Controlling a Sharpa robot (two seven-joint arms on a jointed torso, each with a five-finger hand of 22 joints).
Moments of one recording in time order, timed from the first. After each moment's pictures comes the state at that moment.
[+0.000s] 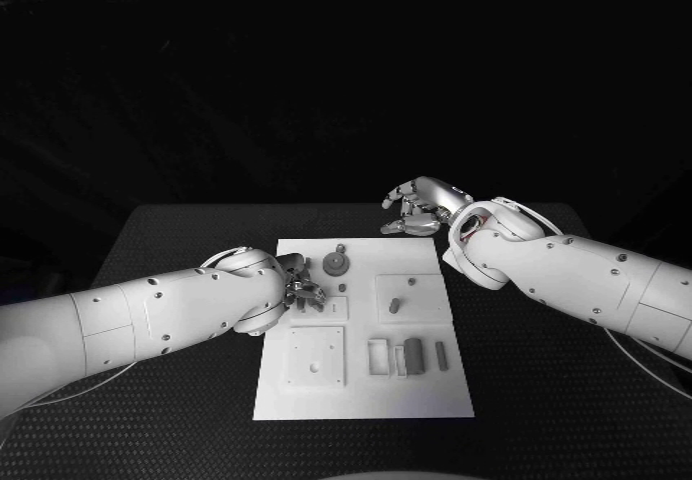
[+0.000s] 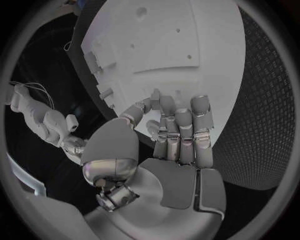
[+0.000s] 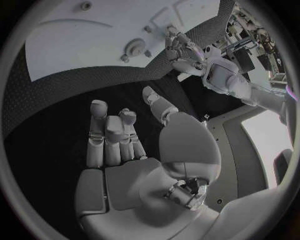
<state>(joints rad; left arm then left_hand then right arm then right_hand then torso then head) 1.27 -0.56 -0.24 1.32 -1.07 -0.15 -0.57 0.97 -0.07 0.51 -0.19 0.43 1.13 0.03 0.36 0.80 1.28 -0.06 0.70 0.71 1.10 -0.14 1.28 0.71 0.02 1.27 -0.24 0.60 1.31 1.17 -0.67 0.08 1.30 -1.34 -0.38 -0.09 1.06 -0.15 0.51 -0.28 0.05 0.81 0.16 0.21 0.51 1.08 0.05 1.03 1.12 1.23 -0.06 1.40 0.86 0.23 1.15 0.00 0.79 1.31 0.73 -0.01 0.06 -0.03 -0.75</state>
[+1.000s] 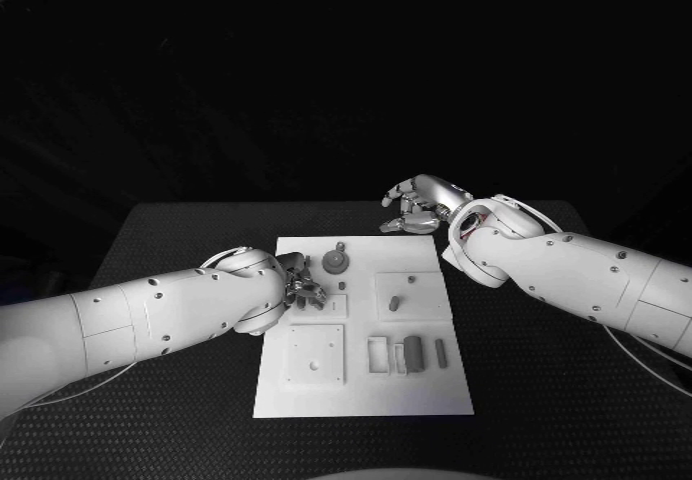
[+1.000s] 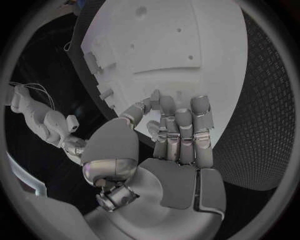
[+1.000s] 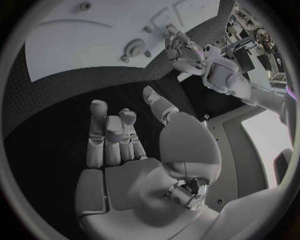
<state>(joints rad) 1.27 -0.56 -0.24 1.32 -1.07 -0.16 -0.56 0.97 -0.07 0.51 -0.19 0.43 1.13 0.03 0.36 0.80 1.28 -0.06 0.70 0.71 1.10 -0.14 1.28 0.71 0.02 1.27 -0.24 0.60 1.31 1.17 -0.67 0.08 1.30 -1.34 -0.38 -0.09 1.05 -0.16 0.51 -0.28 0.05 0.81 0.15 0.21 0.51 1.08 0.05 1.03 1.12 1.23 -0.06 1.40 0.86 0.23 1.15 0.00 0.79 1.31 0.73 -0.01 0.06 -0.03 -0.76</state>
